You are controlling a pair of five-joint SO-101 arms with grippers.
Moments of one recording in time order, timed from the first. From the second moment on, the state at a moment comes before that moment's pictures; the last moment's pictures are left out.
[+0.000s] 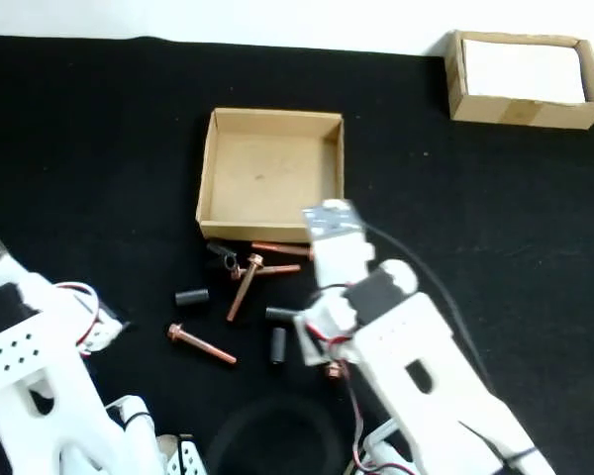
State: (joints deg) left arm -38.6 -48.7 46.1 96.9 19.5; right arm -42.6 -33.6 37.8 85.7 -16.9
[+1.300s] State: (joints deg) left arm -45.4 -48.7 67.0 75.2 13.6; right arm -51.9 -1.1 38.0 56.1 -31.8
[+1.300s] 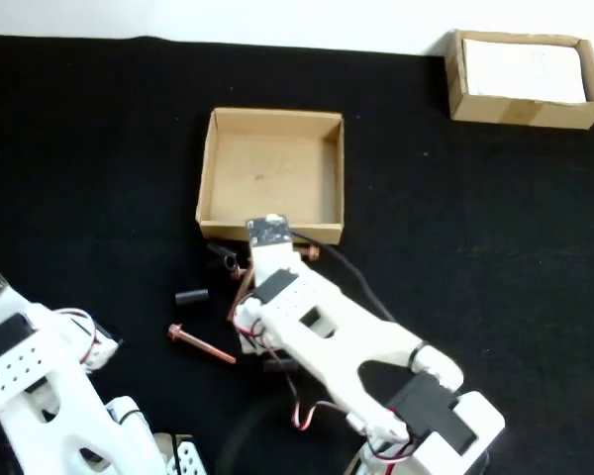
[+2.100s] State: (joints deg) left arm -45.4 -48.7 79.1 57.9 13.7; right arm -56.3 -20.2 19.6 97.4 11.8
